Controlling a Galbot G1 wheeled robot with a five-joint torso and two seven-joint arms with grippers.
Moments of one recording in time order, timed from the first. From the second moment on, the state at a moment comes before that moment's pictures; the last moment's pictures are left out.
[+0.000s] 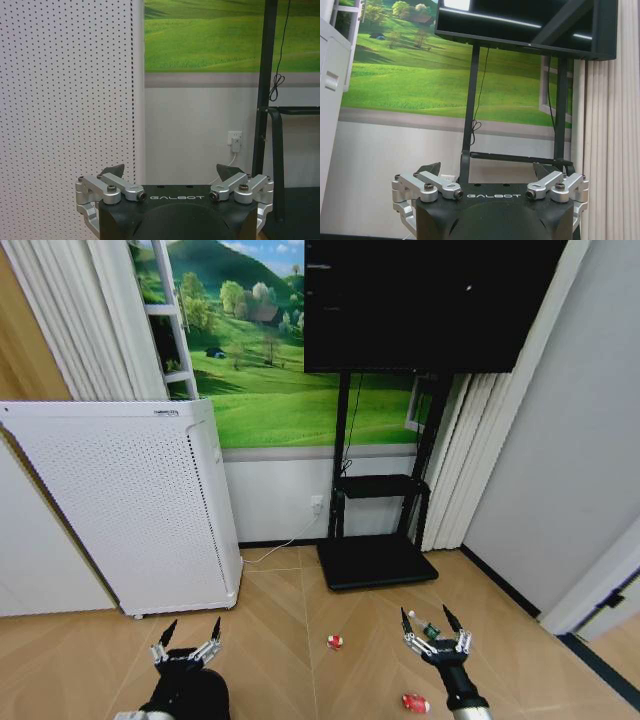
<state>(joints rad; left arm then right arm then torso) 1.91 -1.48 -0.71 -2.32 -0.20 0.02 0.02 -1.82 1.51 0.74 2.13 0.13 0.36 -0.17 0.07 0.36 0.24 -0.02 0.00</state>
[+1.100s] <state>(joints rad) 1.92 -1.48 -0.70 -2.32 -0.19 0.02 0.02 -1.80 1.50 0.73 2.11 0.03 0.38 0.04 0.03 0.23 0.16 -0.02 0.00</state>
